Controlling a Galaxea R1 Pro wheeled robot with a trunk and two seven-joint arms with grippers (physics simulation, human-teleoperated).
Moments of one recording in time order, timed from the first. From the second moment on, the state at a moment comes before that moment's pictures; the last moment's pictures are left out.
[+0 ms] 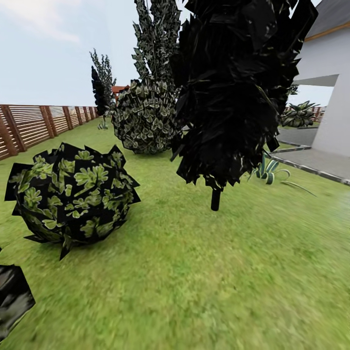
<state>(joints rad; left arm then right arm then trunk) 0.07 -0.06 0.00 -0.02 0.01 0.00 -0.01 -0.05 0.00 0.05 0.02 0.02 0.00 0.01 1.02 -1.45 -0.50</state>
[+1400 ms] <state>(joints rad) 0.07 -0.06 0.00 -0.02 0.01 0.00 -0.01 -0.05 0.00 0.05 0.02 0.02 0.00 0.01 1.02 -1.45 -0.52</state>
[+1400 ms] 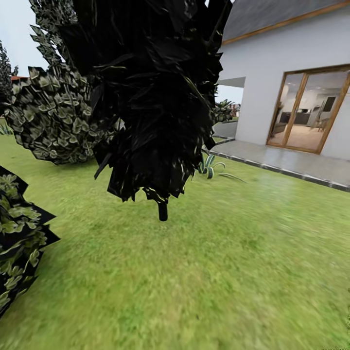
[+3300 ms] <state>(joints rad) 0.07 -0.03 0.00 -0.02 0.01 0.00 0.00 -0.05 -0.06 0.04 0.03 0.01 0.00 0.00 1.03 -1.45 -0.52</state>
